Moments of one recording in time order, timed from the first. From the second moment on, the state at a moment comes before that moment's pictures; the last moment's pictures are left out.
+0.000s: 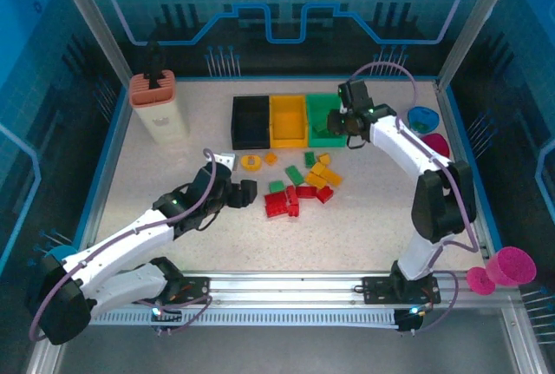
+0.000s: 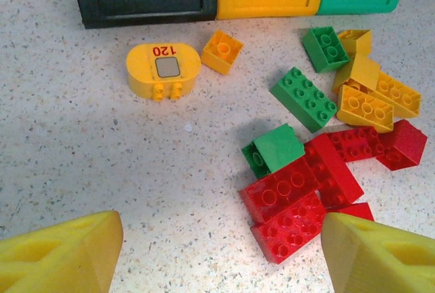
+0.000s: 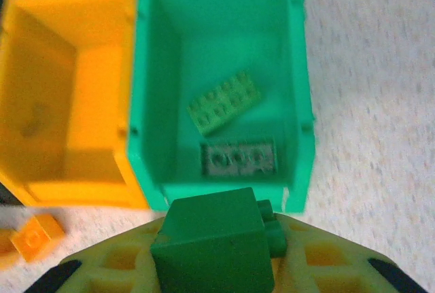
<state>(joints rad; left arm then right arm) -0.65 1.00 0.64 -0.37 -0.17 -0.52 0.33 1.76 1.47 -0.60 0.08 0.35</state>
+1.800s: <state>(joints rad) -0.69 1.80 1.15 -0.52 -0.03 -0.61 0.33 1.42 1.03 -0.49 0.00 0.35</state>
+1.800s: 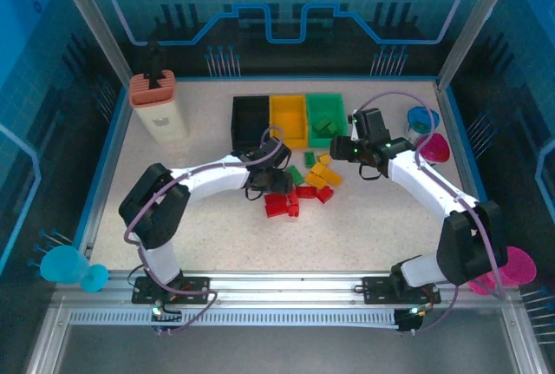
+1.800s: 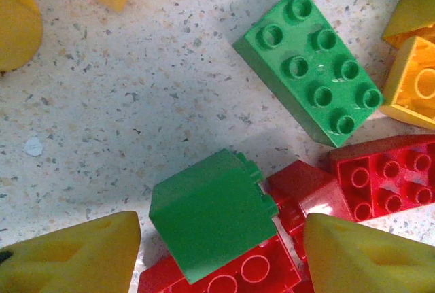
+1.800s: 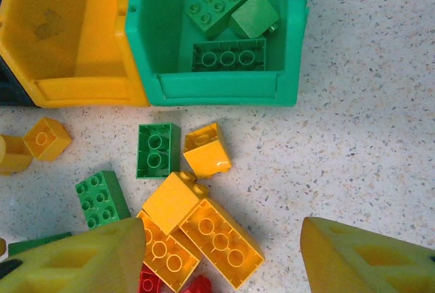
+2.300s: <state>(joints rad) -0.69 1.87 1.22 -0.54 -0.06 -0.61 0.32 1.37 0.98 -0.47 -0.01 0.36</state>
